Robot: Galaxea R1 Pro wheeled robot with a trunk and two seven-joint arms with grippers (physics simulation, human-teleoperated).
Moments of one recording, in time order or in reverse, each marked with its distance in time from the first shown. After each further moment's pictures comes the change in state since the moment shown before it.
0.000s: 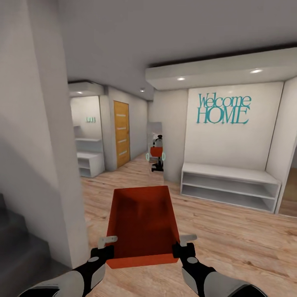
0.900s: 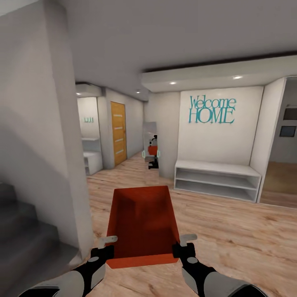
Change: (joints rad) left arm 0.000 0.000 -0.001 0.000 0.001 0.000 0.000; right arm 0.000 0.000 -0.001 0.000 0.001 0.000 0.000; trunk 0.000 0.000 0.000
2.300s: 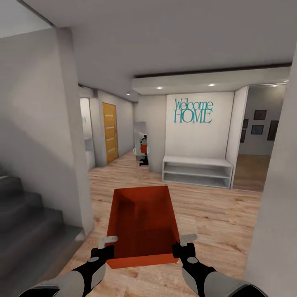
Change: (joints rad) left arm 0.000 -0.001 0.000 0.000 0.000 0.000 0.001; right arm 0.000 -0.001 -0.002 -0.001 0.003 0.000 0.000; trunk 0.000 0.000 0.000
